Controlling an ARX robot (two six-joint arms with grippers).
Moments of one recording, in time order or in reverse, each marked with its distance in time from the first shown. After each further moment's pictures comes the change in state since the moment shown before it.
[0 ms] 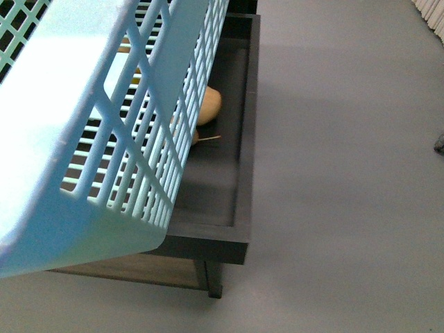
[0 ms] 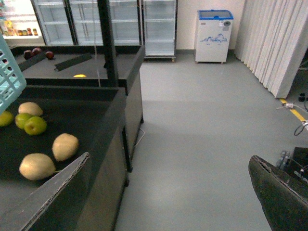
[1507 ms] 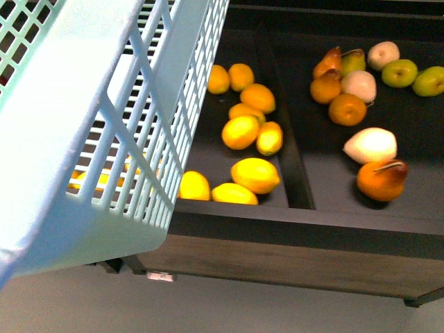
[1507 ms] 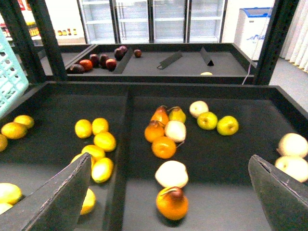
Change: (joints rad) left arm 0.000 0.001 0.000 0.000 0.000 0.000; right arm 0.000 0.000 0.000 0.000 -0.002 0.000
